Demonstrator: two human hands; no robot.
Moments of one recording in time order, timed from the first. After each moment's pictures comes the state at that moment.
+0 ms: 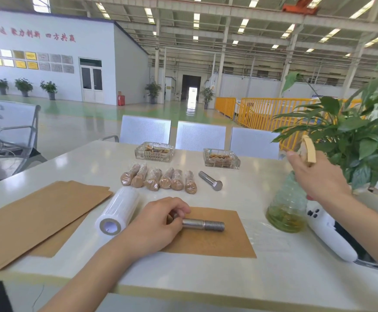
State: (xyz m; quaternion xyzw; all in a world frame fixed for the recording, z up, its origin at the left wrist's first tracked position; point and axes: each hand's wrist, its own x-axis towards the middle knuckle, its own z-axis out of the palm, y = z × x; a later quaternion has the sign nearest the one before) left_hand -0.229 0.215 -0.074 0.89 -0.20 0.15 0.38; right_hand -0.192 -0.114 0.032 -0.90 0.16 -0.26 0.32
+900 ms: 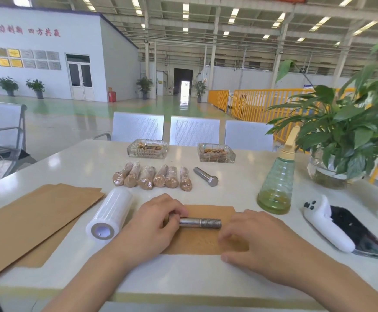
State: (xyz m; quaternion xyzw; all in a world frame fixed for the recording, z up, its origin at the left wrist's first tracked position) left_hand -0.225 0.215 -0.081 0.89 -0.25 0.20 0.33; right_hand -0.266 -0.042 -0.040 -0.96 -0.27 -0.08 0.05
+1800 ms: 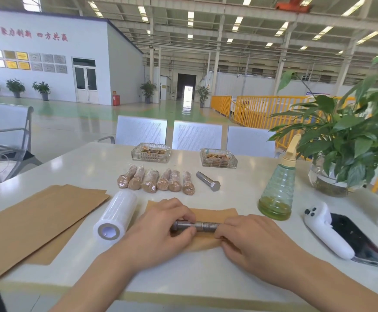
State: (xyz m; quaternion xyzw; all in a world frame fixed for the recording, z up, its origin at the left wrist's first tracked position) left_hand -0.229 0.215 -0.081 0.89 -0.29 0.21 0.29; right_hand -0.256 -0.036 -0.049 -0.94 -0.32 -0.15 -0.04
